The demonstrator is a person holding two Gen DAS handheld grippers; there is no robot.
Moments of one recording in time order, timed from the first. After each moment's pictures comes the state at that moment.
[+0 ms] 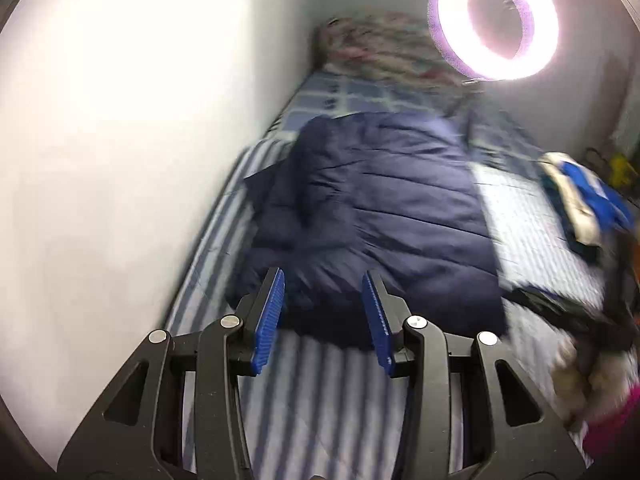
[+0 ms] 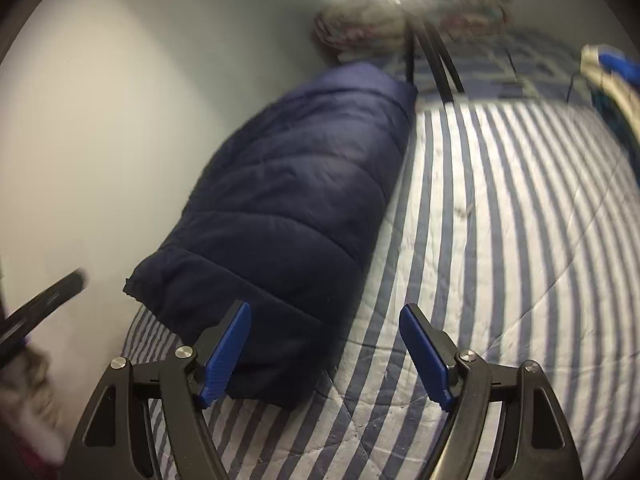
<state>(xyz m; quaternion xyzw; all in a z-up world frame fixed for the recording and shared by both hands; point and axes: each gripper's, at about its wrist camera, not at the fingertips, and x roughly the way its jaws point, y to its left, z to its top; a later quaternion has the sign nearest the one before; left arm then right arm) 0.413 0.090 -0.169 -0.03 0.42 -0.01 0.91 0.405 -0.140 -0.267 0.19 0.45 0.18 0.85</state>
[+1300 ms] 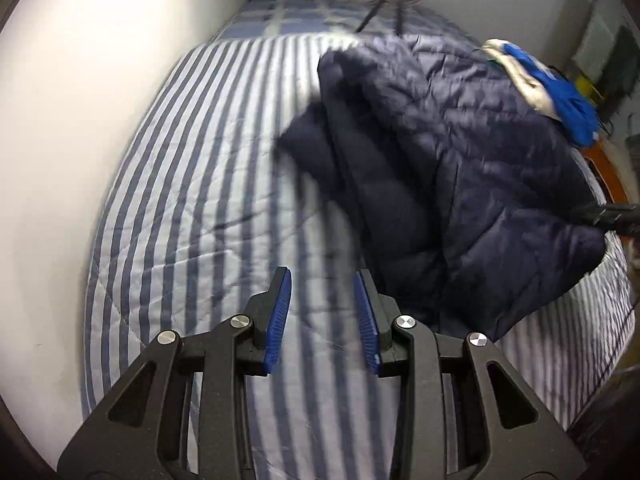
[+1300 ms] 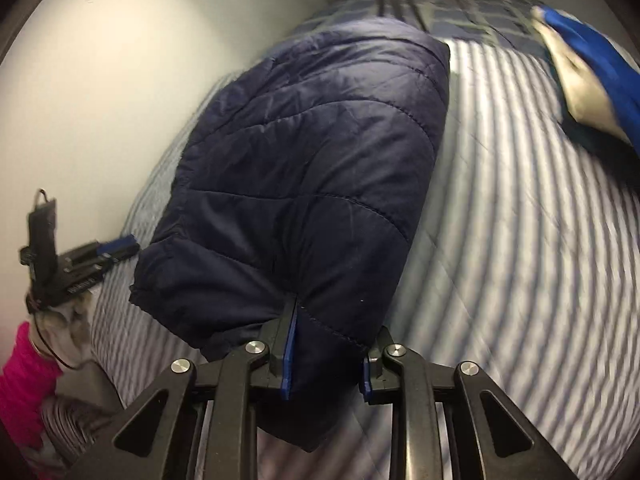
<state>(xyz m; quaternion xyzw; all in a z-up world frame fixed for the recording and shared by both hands) 0.293 0.040 -0.206 0.02 0.51 -0.12 0.85 0.280 -0.220 -0.229 0.11 0.57 0.19 0.79</state>
